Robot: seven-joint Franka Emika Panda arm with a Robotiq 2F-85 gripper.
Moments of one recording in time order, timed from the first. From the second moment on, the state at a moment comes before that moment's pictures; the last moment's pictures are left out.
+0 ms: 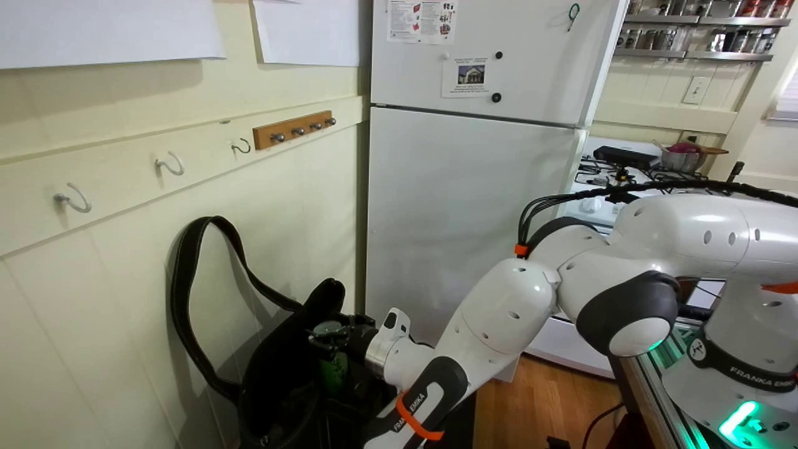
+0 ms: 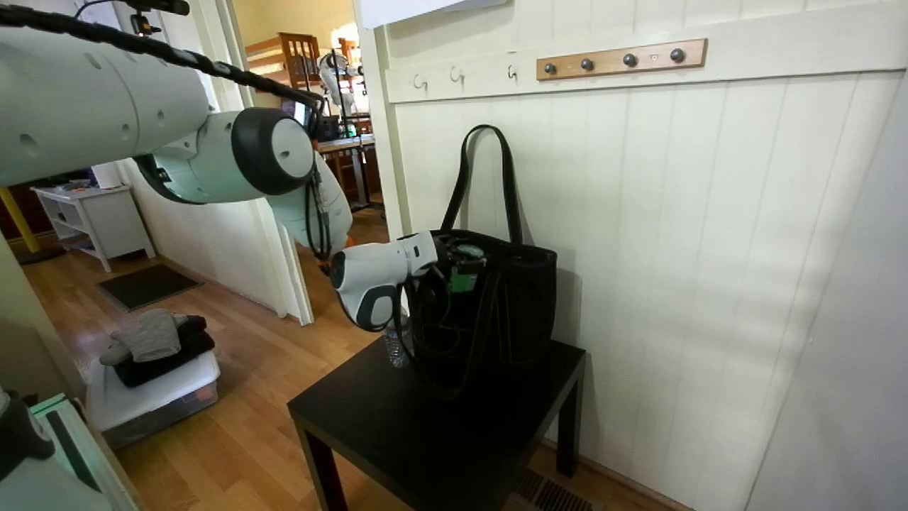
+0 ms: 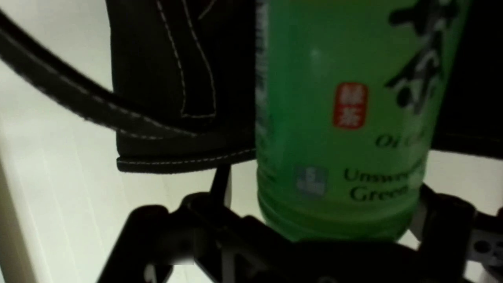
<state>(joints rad) 0.36 1.48 -0.10 -1.29 0.75 4.22 -0.02</state>
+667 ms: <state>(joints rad) 0.23 1.48 0.08 -1.28 0.59 4.20 -0.05</state>
